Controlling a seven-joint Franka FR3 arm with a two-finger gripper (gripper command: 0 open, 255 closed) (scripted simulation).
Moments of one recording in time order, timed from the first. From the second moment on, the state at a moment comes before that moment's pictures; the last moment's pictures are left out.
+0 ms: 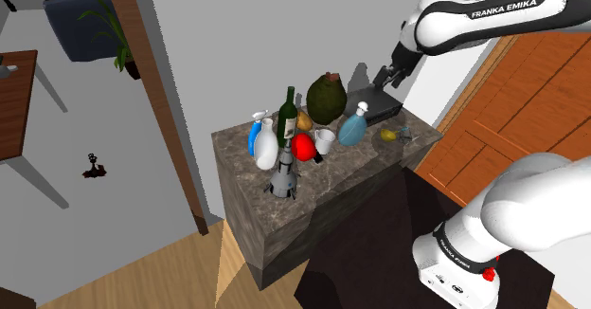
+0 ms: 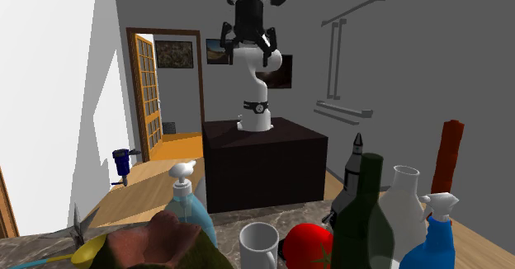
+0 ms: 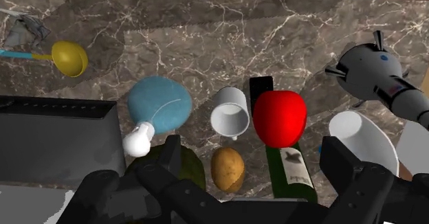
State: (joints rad) arm -0.06 -0.46 -0.28 -2.54 -0.18 2.27 -0.12
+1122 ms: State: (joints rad) arm -0.09 0.22 -0.41 -2.28 0.29 2.73 -0.61
